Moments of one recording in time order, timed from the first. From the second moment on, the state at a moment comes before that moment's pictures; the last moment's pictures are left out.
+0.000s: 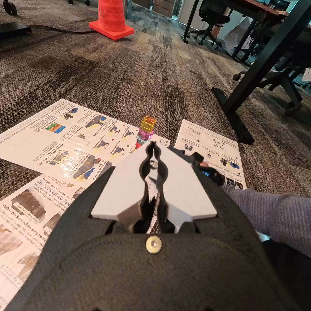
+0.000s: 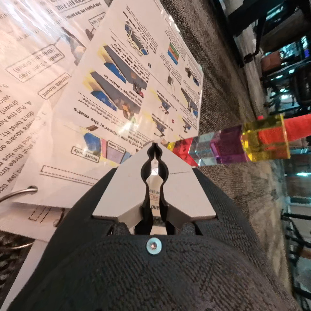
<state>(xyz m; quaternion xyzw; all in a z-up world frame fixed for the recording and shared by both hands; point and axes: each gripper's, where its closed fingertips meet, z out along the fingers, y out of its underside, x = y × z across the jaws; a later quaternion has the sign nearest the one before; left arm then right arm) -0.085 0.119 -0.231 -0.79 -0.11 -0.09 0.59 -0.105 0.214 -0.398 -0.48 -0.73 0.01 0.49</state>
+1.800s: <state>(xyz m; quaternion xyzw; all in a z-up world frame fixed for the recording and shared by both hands) -0.091 0.118 -0.226 -0.78 -0.13 -0.11 0.60 -0.020 0.335 -0.333 -0.77 -0.30 0.29 0.47</state>
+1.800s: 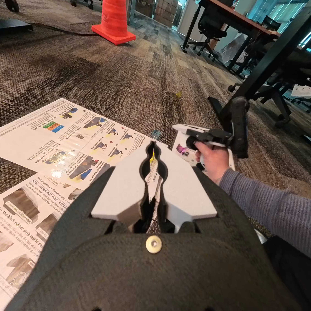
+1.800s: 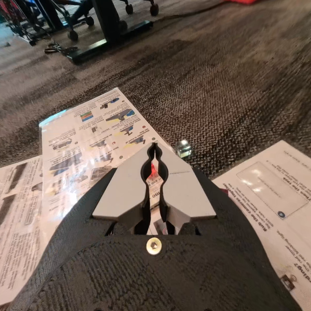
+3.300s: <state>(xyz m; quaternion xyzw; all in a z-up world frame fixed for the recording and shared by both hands) -0.091 0.119 -0.224 -0.78 -0.13 -0.11 0.61 -0.088 0.251 -0.402 -0.74 -0.55 0.24 0.31</state>
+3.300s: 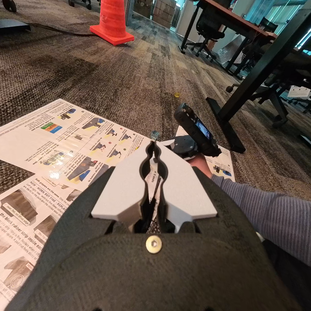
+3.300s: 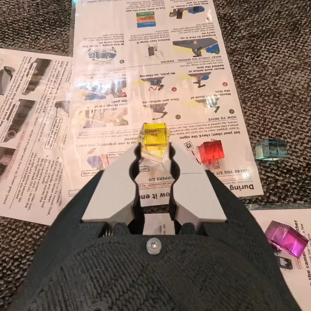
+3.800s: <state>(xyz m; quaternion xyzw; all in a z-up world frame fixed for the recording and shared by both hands) -0.090 0.119 -0.224 -0.78 -0.13 -0.12 0.61 -0.087 0.234 -0.403 -0.73 -0.57 0.26 0.29</state>
